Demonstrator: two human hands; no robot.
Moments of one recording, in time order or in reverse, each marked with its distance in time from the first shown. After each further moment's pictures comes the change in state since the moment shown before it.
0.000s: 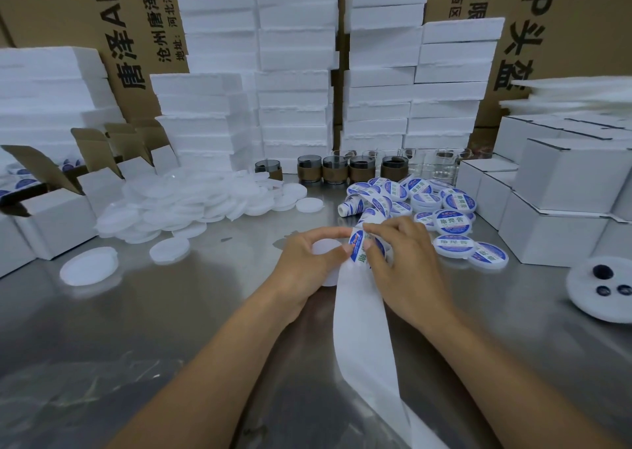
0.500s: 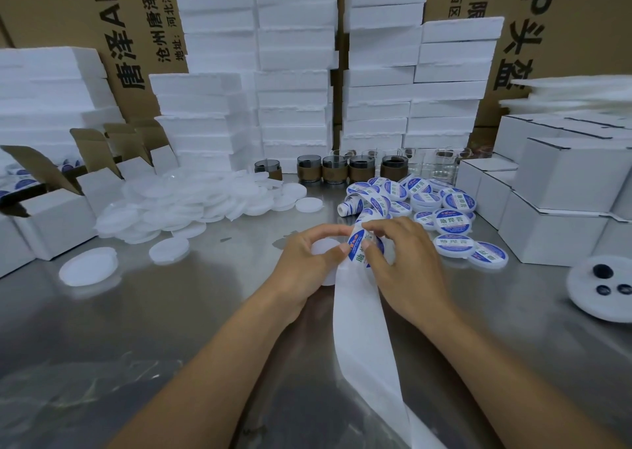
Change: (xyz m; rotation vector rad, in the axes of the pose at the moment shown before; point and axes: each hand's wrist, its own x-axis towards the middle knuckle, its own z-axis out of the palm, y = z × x) left_hand 0.000 0.000 0.001 0.049 0.005 0.049; right_hand 0.001 0.001 0.000 0.036 -0.017 0.030
